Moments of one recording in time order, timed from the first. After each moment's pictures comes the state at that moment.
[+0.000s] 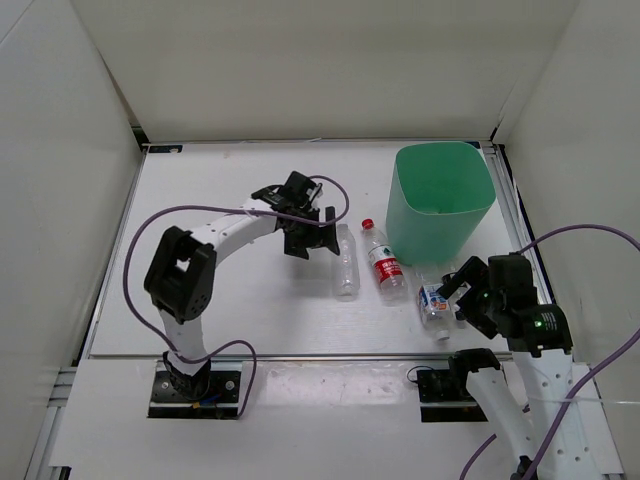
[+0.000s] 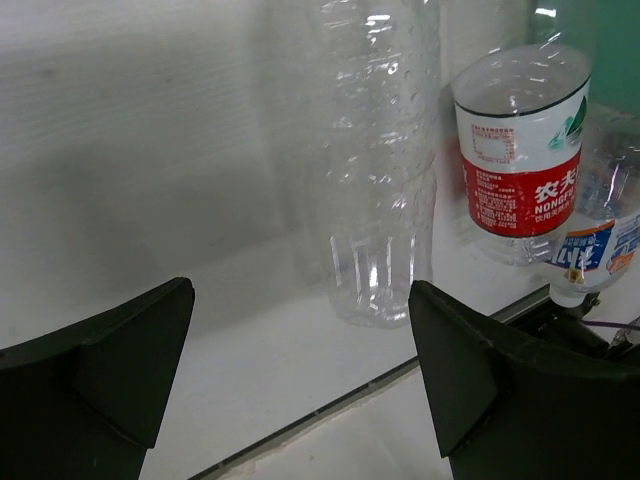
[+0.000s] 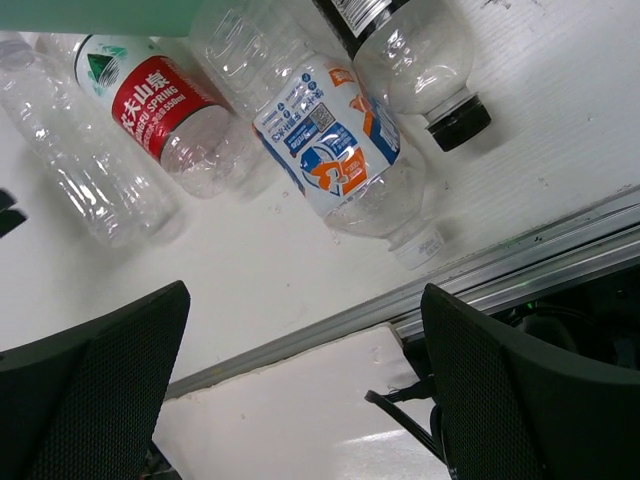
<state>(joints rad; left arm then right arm) -0.59 1.84 1.40 -0.64 0.27 -0.58 0.14 0.56 0.83 -1.22 0.03 0.80</state>
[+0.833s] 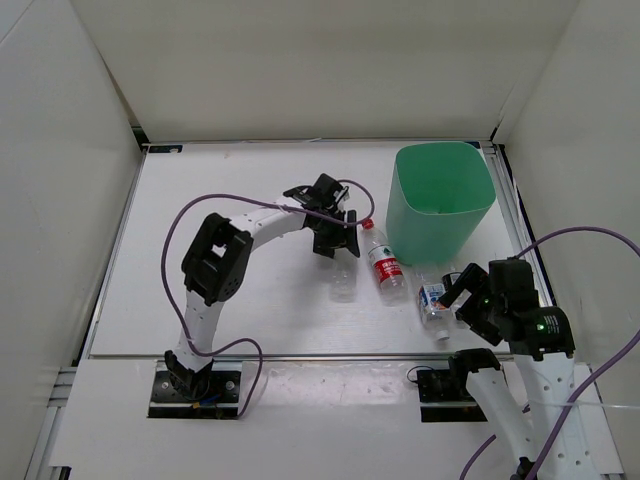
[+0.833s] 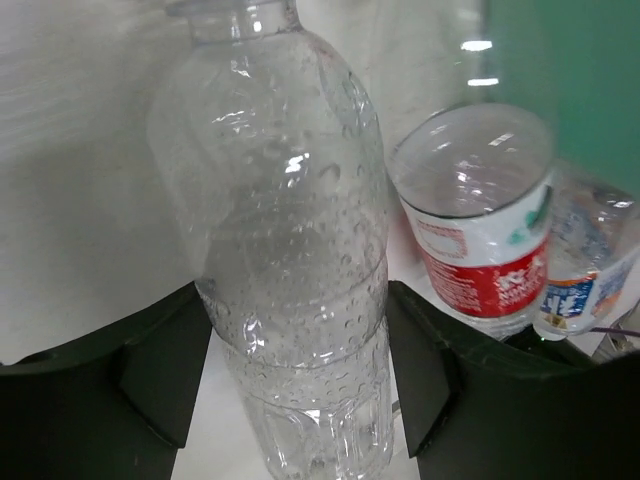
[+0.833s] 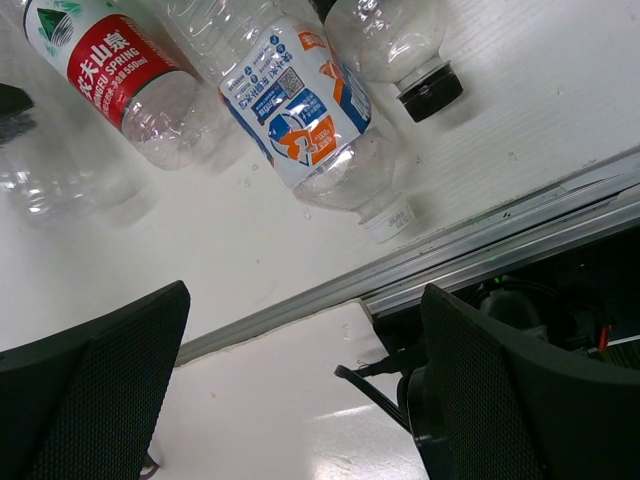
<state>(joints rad) -0.67 2.13 1.61 -0.57 0.35 -0.59 0.14 0.54 0.85 -1.30 0.03 0.75</state>
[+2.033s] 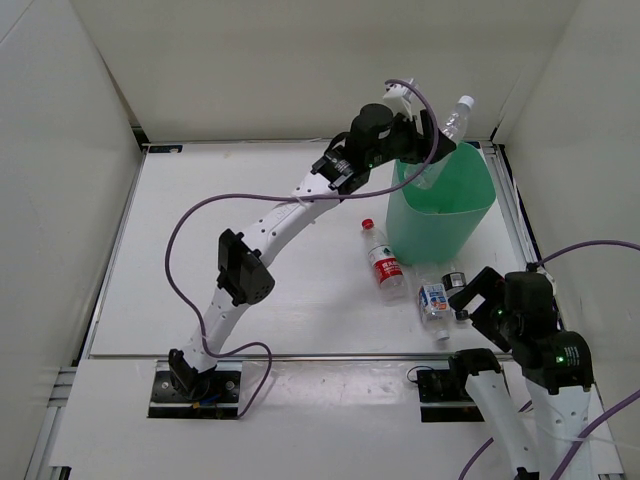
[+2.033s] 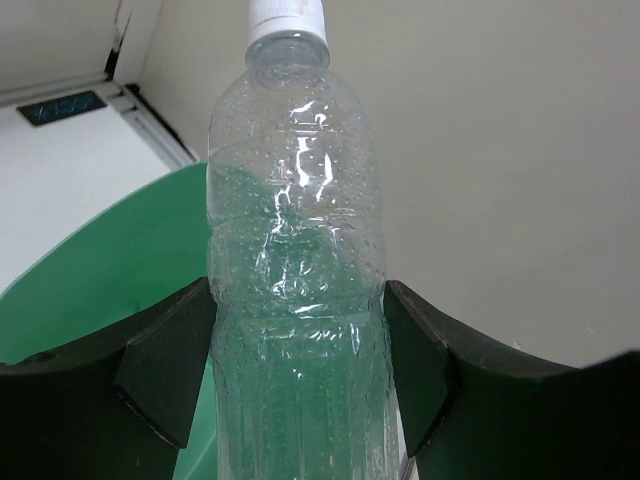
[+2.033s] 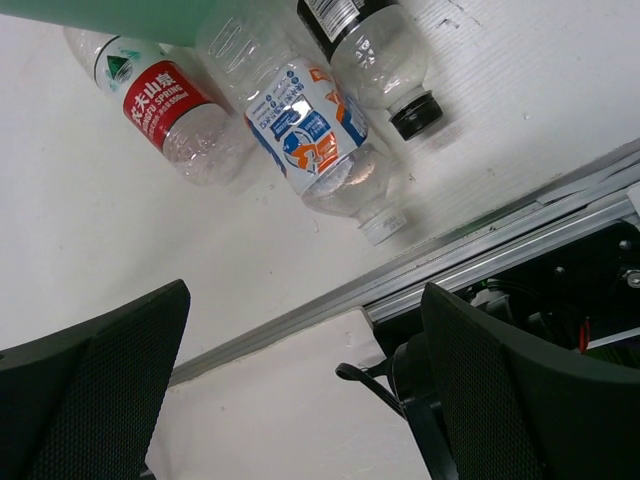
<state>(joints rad) -0.84 2.33 2.52 -0.24 0.18 -0.59 0.14 0.44 0.94 -1.36 0.08 0.76</state>
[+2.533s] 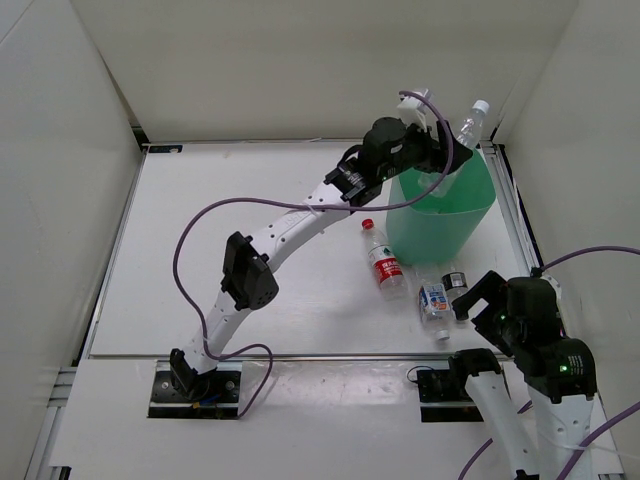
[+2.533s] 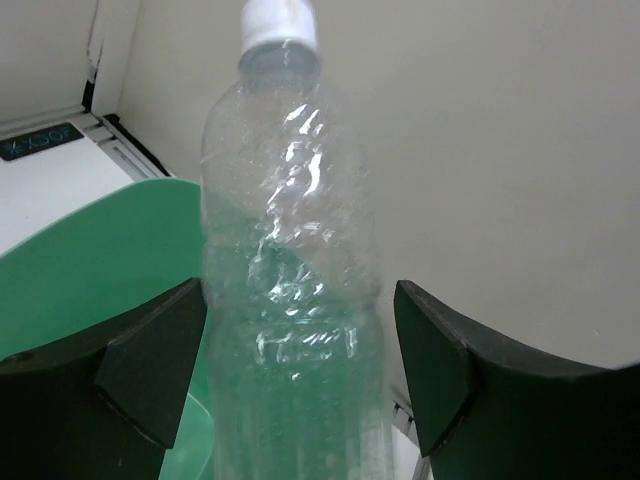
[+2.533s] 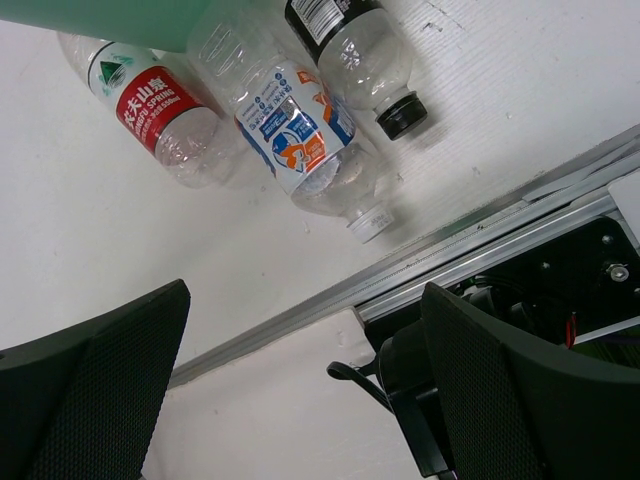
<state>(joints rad) -0.90 2.33 2.47 -0.09 0.12 -0.56 0.14 0.41 0.96 -1.40 0.12 0.76</state>
